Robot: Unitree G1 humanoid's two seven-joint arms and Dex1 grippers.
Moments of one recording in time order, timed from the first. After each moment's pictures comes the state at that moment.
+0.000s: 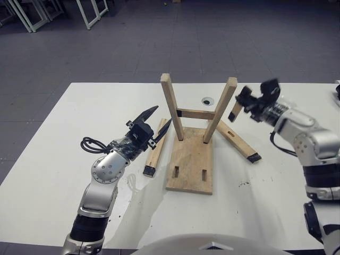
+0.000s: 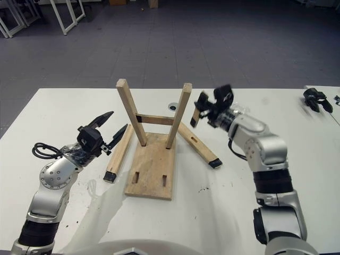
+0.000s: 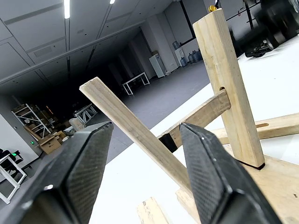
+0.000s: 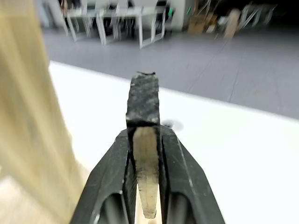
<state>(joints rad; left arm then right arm) 0.01 0.41 -0.07 -0.35 -0.04 -0.05 -0.45 -0.45 -0.58 0.06 0.00 0.55 0.64 0.43</state>
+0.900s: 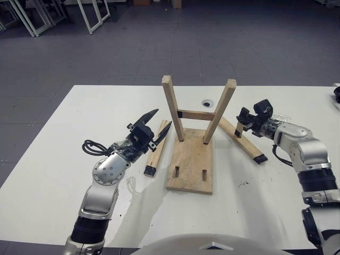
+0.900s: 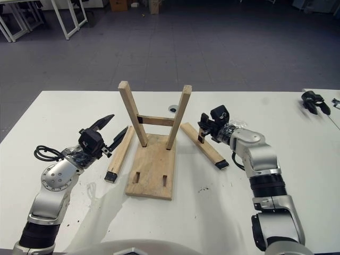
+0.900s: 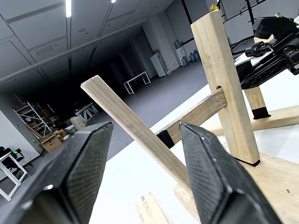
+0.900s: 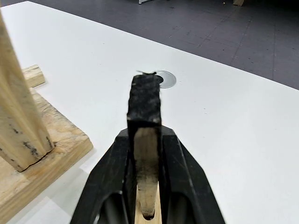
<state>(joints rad) 0.03 0.40 -0.07 -0.35 -0.03 -0.05 -0.45 -0.41 -0.56 0.05 0.17 0.32 0.58 0.54</state>
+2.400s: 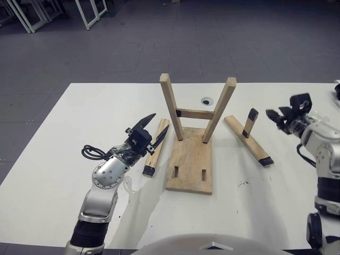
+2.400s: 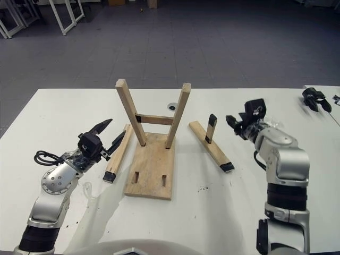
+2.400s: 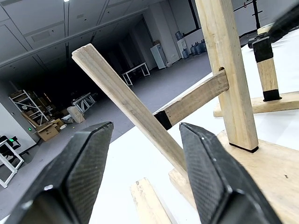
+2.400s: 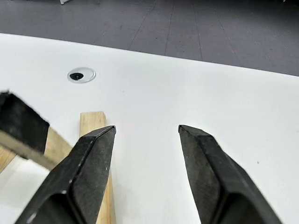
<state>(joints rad) 0.07 0.39 -0.06 -0.33 -0.03 -0.06 -0.44 -0.29 -0.57 -0.21 -0.11 0.29 0.85 0.40</state>
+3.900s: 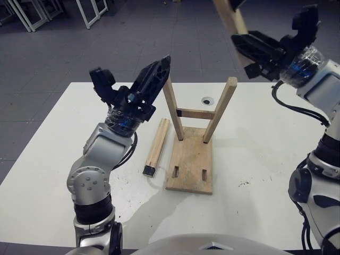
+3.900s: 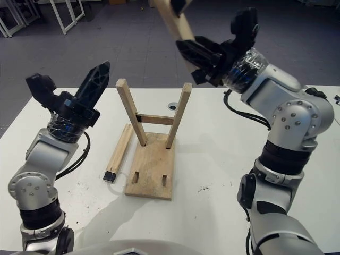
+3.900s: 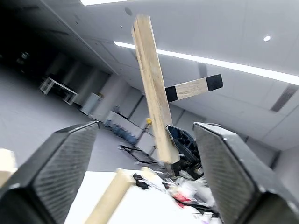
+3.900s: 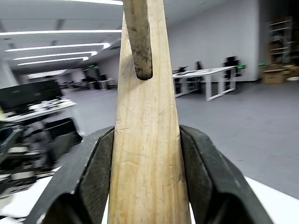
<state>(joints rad) -0.26 0.26 0.19 -0.59 -1.45 0.58 -0.02 -0.82 -0.45 -0.30 -0.22 0.95 1.11 0.52</state>
